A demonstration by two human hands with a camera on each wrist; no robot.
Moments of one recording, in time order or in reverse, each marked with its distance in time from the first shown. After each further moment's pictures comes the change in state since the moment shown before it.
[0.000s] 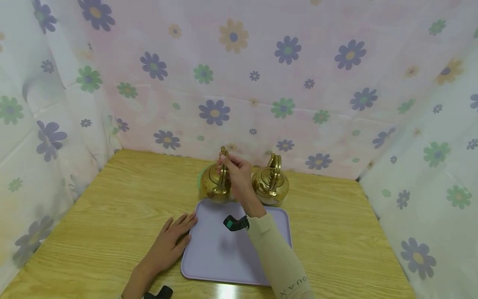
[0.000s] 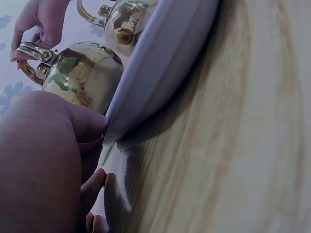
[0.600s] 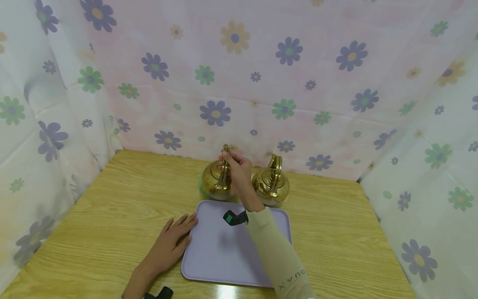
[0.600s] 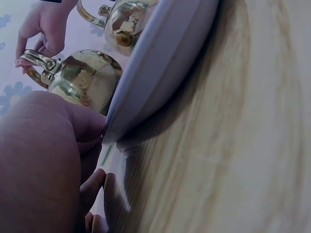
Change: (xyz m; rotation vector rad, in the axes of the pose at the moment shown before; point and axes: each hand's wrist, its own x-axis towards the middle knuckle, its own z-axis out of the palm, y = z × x) left_hand -0.001 0.001 -0.002 -0.013 -0.018 -0.034; right_hand 0.018 0.005 0.002 0.046 0.048 -0.009
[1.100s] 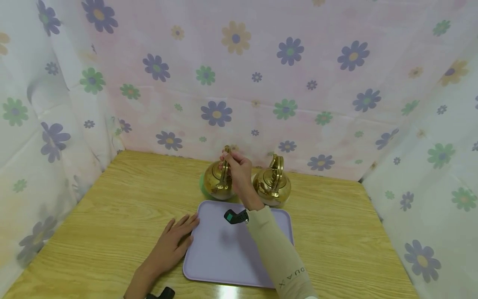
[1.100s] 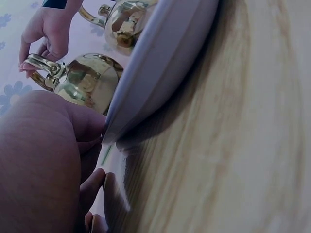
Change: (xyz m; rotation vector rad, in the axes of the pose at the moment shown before) left_hand 0.000 -0.001 0.001 -0.001 -0.001 0.001; right_hand 0.006 0.008 -0.001 -0.002 0.014 -0.017
